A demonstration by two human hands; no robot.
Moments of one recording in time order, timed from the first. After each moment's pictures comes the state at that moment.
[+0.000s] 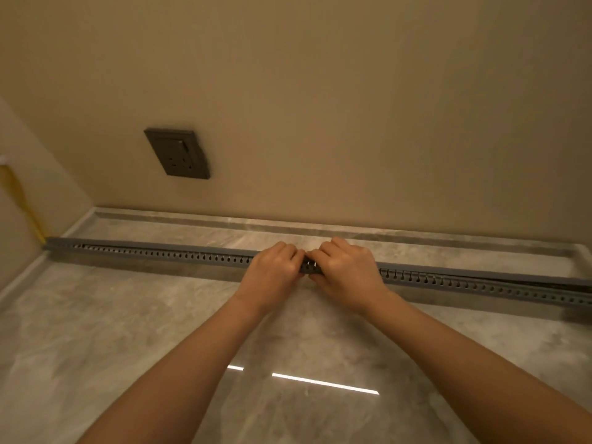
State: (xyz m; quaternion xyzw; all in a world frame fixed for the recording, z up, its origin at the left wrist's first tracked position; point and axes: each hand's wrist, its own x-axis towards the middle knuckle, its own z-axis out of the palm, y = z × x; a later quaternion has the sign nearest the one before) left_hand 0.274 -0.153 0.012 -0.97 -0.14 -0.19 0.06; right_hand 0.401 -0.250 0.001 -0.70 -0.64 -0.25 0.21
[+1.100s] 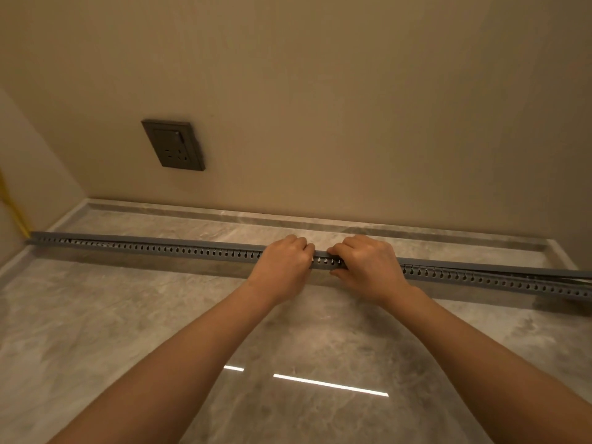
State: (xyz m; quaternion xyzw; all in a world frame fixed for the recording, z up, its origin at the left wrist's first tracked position) left_hand 0.293 -0.179 0.014 -0.97 -0.13 -0.17 0.09; right_hand 0.428 -0.290 0.004 -0.71 -0.64 -0.21 0.20
